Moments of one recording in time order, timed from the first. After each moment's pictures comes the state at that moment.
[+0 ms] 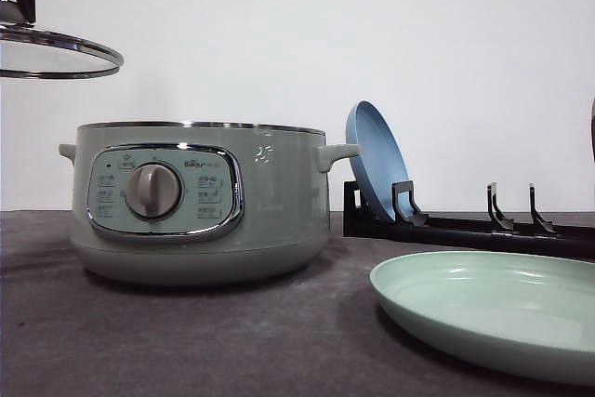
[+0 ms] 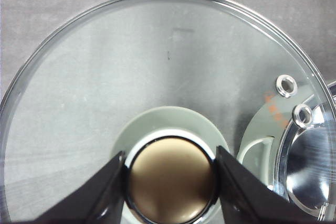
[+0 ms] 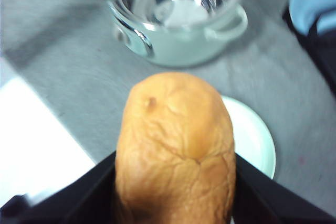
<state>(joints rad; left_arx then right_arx) 0.07 1.88 2.27 -1.39 0.04 0.04 0.59 0.91 1.41 -1.27 -0.19 -0.01</state>
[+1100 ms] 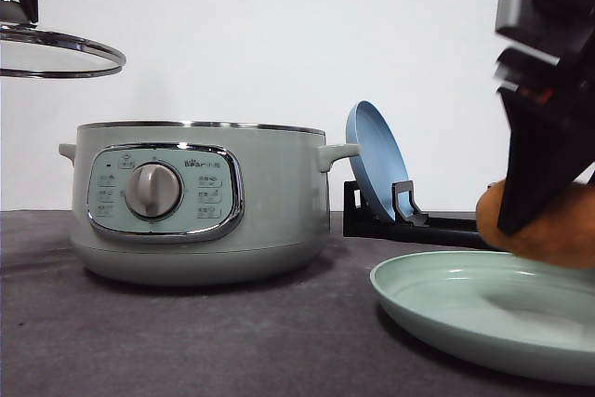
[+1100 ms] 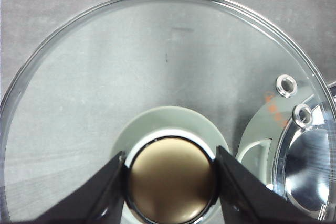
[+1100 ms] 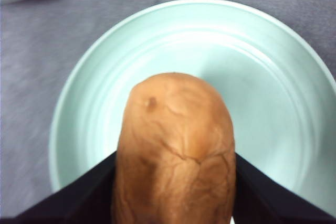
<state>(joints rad) 0.07 1.88 2.27 -1.38 0.04 0.04 0.49 1.09 0.60 -0.48 -0.13 0.30</state>
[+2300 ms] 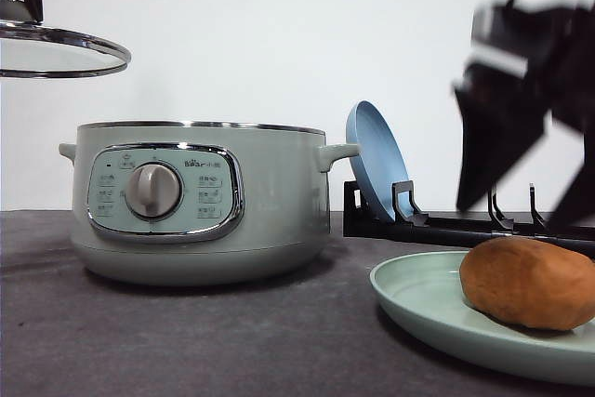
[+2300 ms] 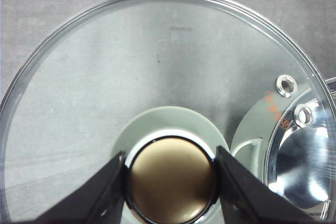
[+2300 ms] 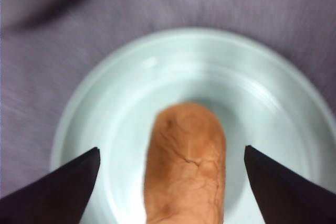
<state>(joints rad) 0.07 1.88 2.27 -1.38 0.08 0.04 0.48 1.11 0.71 -0.52 -0.13 0.30</state>
